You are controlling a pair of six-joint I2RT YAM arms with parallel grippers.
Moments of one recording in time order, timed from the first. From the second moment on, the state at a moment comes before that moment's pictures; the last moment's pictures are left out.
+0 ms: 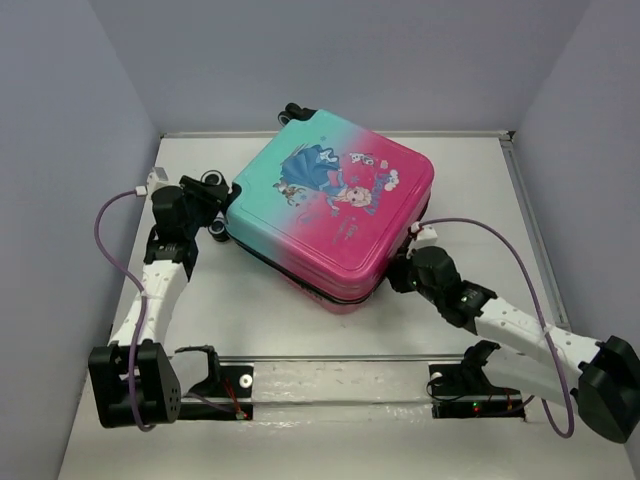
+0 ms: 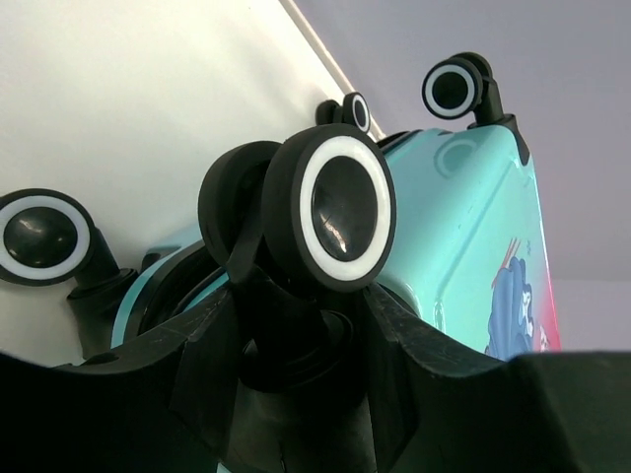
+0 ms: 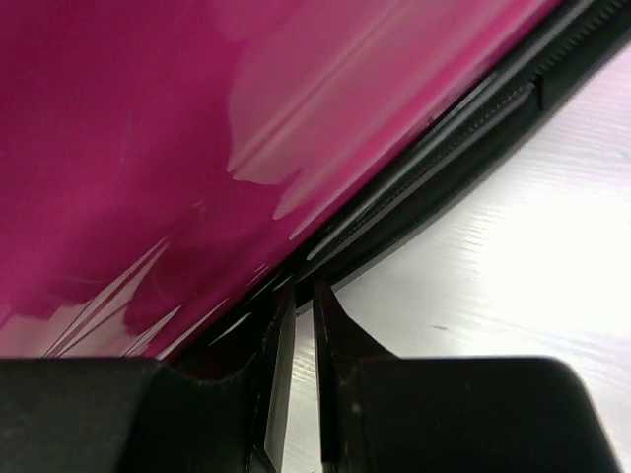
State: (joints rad) left arm 0.04 1.11 0.73 0.06 0.10 -0.96; right arm 0.72 0.94 0.43 -0.01 0.19 0.50
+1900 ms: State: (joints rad) left arm -0.46 0.63 0.11 0.14 0.13 -1.00; right arm 0.79 1.02 0.32 0.36 -0.30 0.42
